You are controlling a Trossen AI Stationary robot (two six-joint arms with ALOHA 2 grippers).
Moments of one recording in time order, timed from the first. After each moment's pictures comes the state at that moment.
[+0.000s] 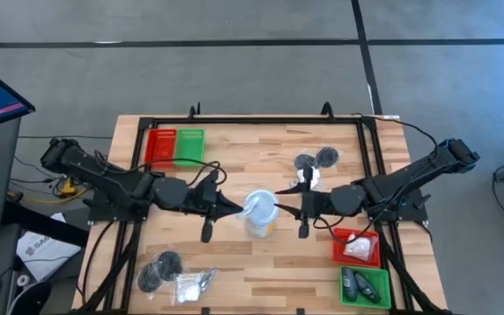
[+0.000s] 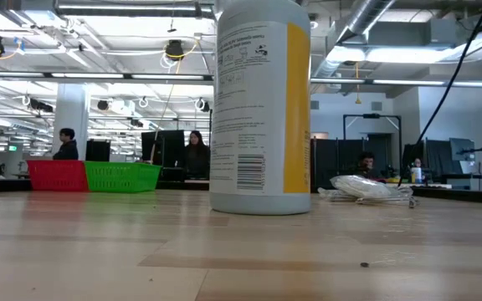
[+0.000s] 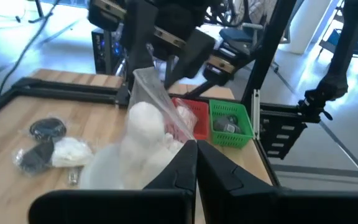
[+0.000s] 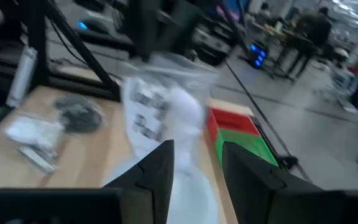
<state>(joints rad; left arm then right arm) -0.35 1.24 1.02 -0.01 -0.30 -0.20 0.42 1.26 0.96 0.06 0.55 -0.19</state>
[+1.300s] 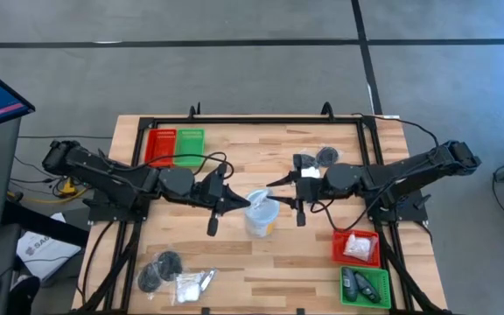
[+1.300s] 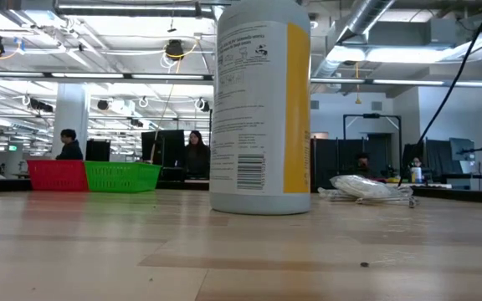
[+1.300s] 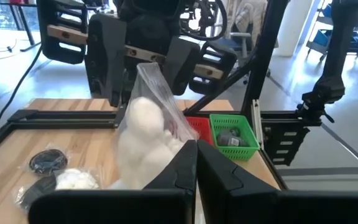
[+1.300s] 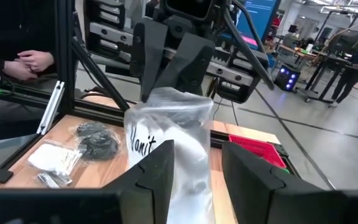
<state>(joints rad) -0.26 1.28 1.03 0.09 -0.18 -0.07 0.24 1.26 0.96 0.17 0.23 -0.21</state>
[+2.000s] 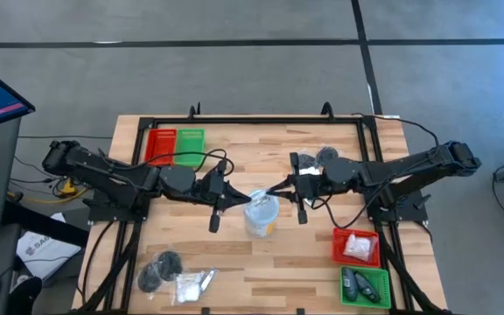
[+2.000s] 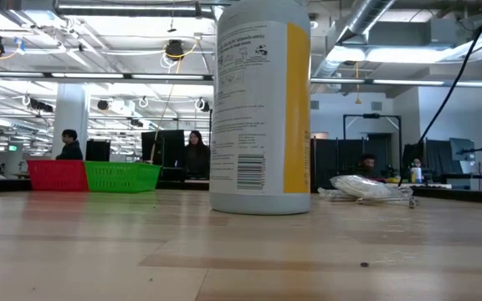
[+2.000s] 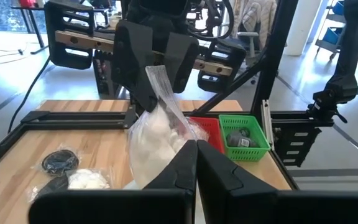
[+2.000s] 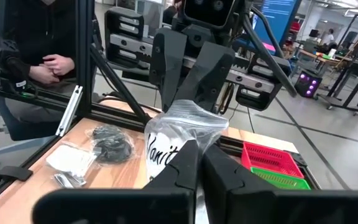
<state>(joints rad) -0.24 1.28 1.03 0.09 -0.19 -0.06 0.20 1.26 0.96 0.18 0.10 -0.21</state>
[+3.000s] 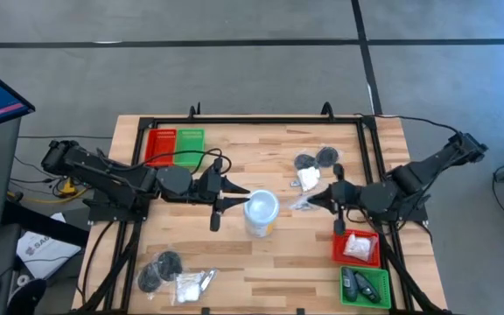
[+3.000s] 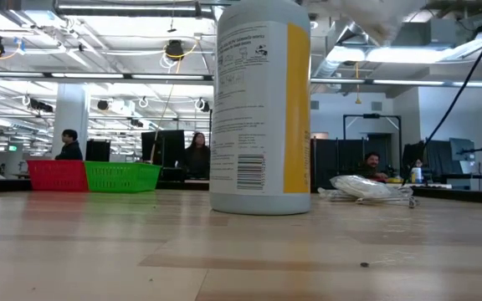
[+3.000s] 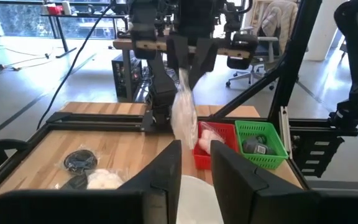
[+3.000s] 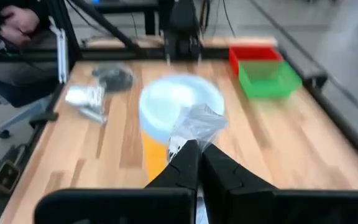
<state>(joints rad) -0.26 1.27 1.03 0.09 -0.30 -0.06 0.54 0.98 0.96 -0.50 0.57 0.26</state>
